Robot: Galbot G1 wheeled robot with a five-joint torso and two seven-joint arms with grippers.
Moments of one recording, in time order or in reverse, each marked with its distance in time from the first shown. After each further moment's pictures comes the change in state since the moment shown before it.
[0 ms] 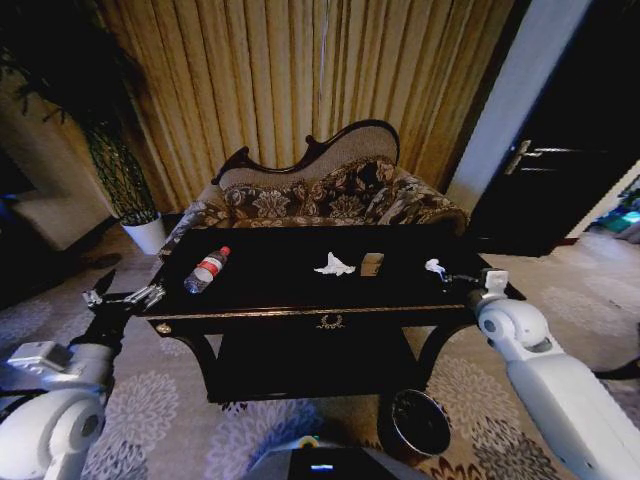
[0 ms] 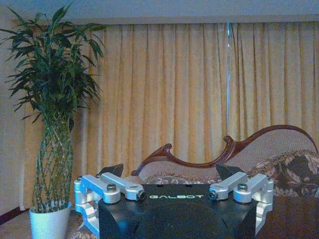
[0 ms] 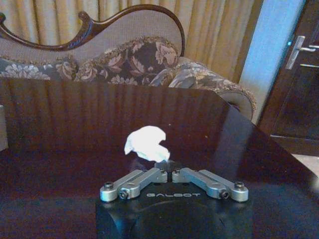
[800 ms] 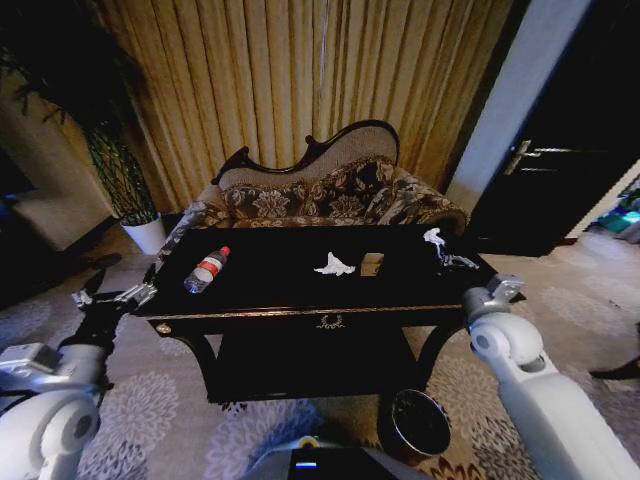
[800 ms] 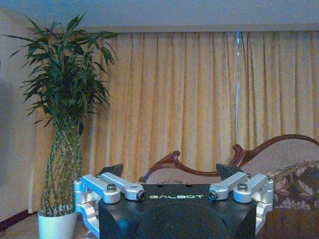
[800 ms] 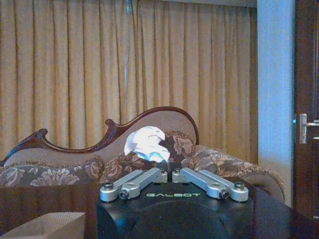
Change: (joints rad) left arm 0.001 -0.007 -0.046 0.010 -0.037 -0.023 -0.004; right arm -0.111 0.120 0.012 0.190 -0.098 0.387 -0.001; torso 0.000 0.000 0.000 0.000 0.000
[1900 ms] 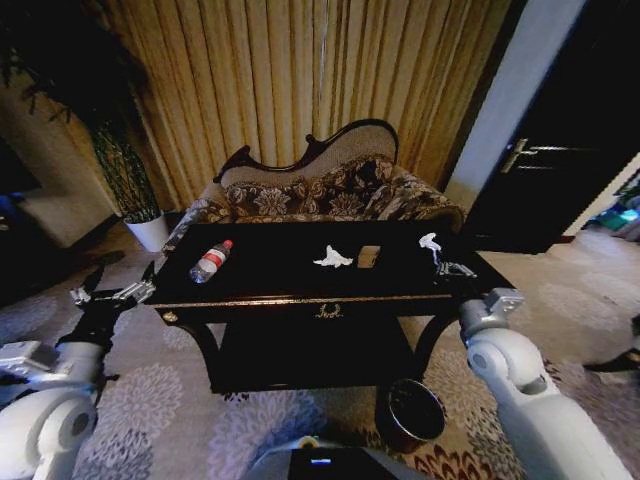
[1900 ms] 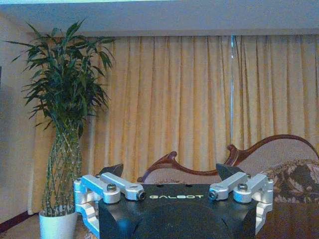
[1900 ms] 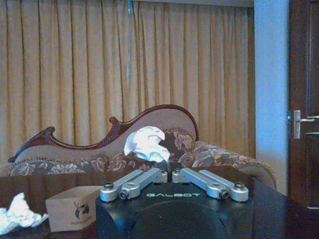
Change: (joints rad) left arm -0.006 0.017 0.010 0.002 0.001 0.001 0.003; right arm -0.064 0.032 0.022 0.056 -0.010 -0.008 0.004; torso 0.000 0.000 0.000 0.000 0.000
